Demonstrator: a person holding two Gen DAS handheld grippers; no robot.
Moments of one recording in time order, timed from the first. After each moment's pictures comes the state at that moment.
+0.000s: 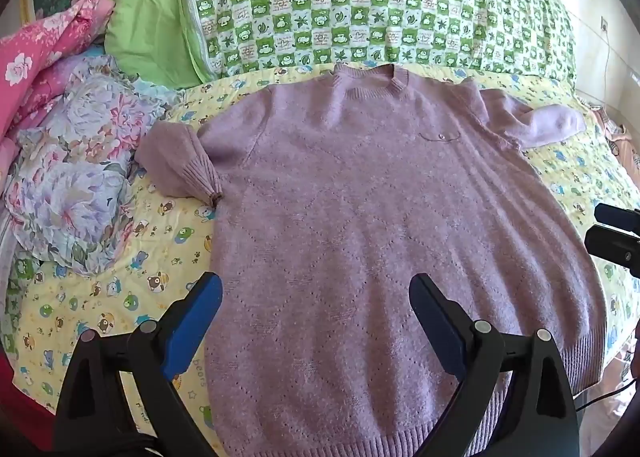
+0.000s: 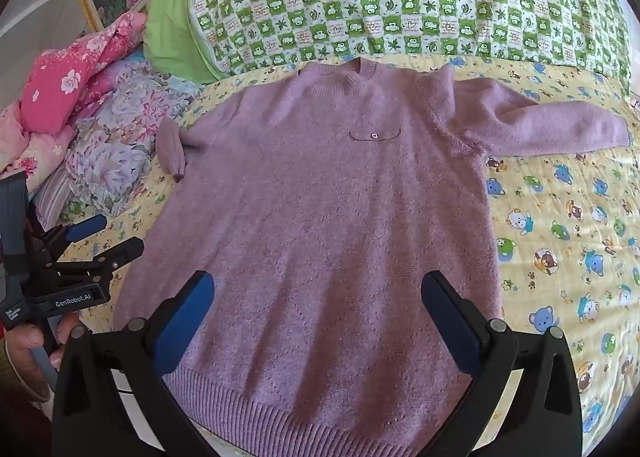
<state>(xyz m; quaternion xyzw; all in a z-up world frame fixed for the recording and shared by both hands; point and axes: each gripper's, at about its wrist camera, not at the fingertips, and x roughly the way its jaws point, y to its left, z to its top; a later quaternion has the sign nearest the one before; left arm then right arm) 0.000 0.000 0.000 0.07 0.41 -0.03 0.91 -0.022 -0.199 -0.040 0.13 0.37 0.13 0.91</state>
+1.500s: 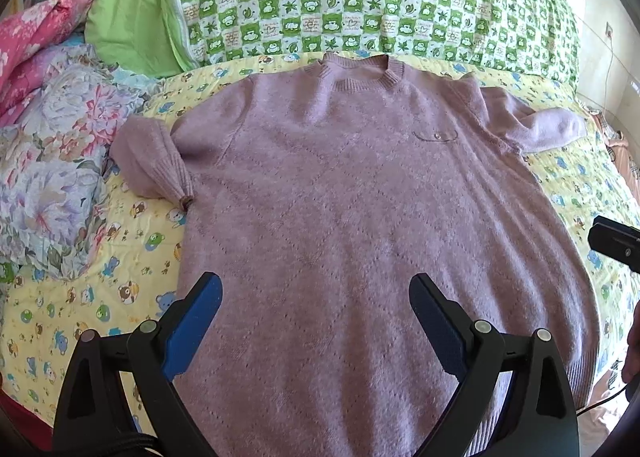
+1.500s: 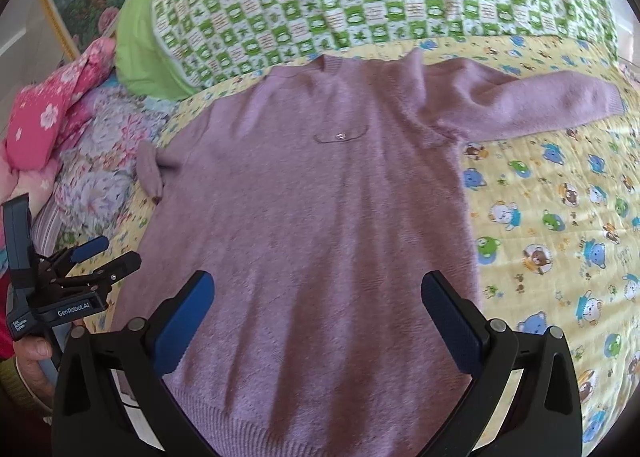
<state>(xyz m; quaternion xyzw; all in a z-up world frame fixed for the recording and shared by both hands) 0.034 -0.018 -0.008 0.06 0.41 -0.04 0.91 0.003 -0.241 -0.054 0.18 0.38 0.11 0.90</state>
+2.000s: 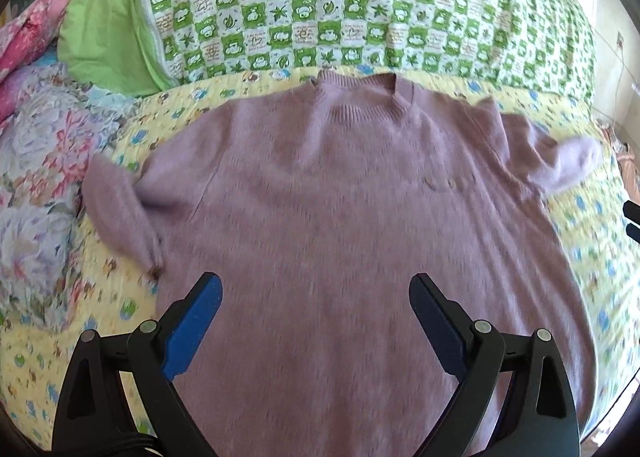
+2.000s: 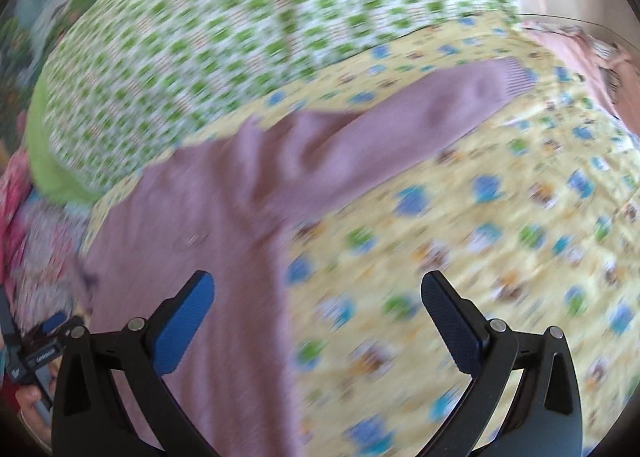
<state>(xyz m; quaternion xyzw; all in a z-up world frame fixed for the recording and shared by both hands) 0.131 -0.043 0.001 0.04 0.42 -0.03 0.91 0.046 -0.404 -0.068 0.28 0.35 -0.04 0.90</state>
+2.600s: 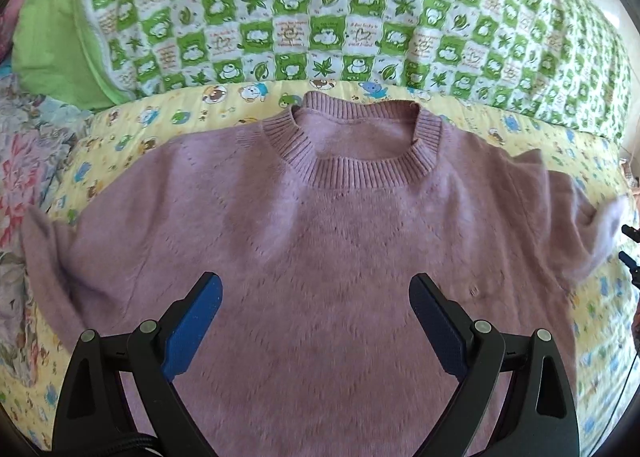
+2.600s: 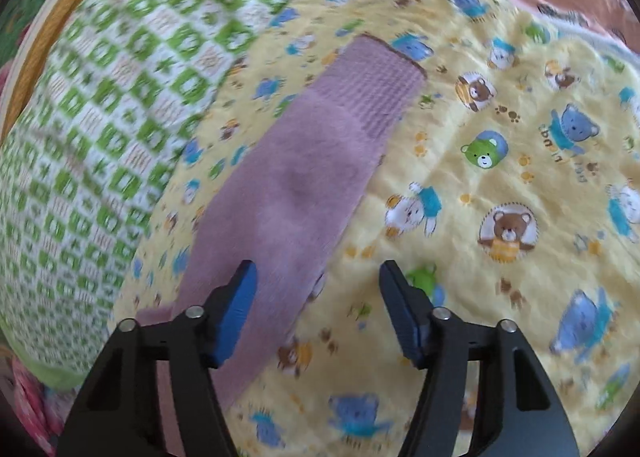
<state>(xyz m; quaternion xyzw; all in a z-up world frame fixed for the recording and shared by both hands) 0.272 -0.073 -0.023 0.02 0.45 -0.02 0.89 0.139 -0.598 -0.147 0.49 0.31 -0.16 0.80</state>
